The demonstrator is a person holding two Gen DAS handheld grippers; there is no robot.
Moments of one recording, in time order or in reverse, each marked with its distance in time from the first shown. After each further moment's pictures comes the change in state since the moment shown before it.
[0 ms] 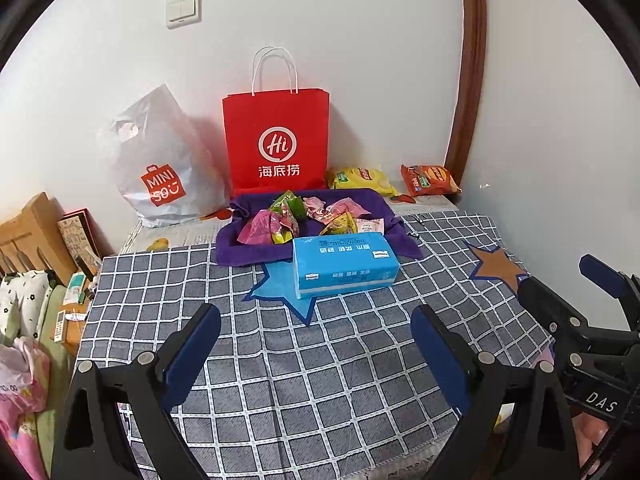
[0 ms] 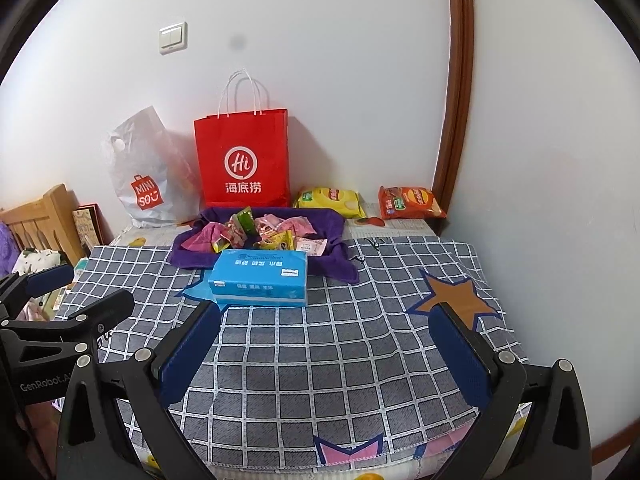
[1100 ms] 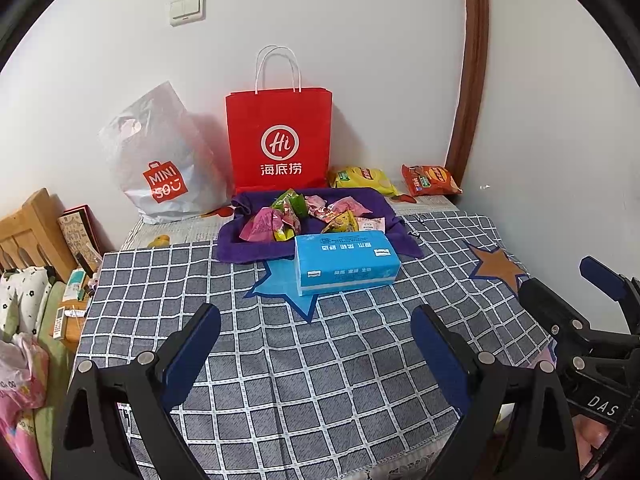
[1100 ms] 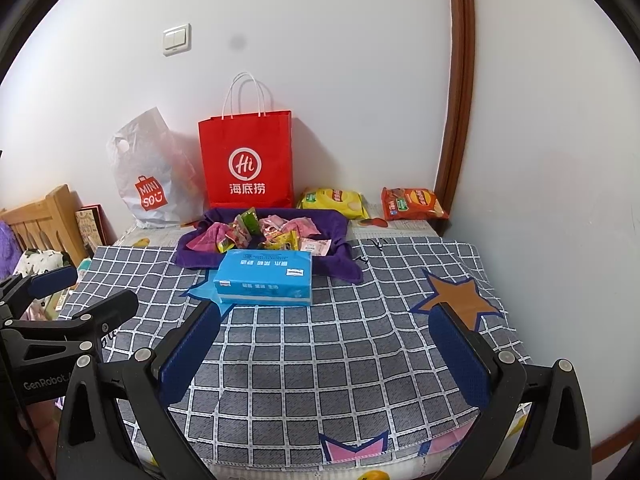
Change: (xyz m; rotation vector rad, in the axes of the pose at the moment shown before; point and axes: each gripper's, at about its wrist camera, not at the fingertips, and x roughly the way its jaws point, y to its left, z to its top) left arm -0.002 0.003 0.000 -0.009 0.006 0.001; right arm -0.003 0.002 -0.002 -0.001 -0.007 0.009
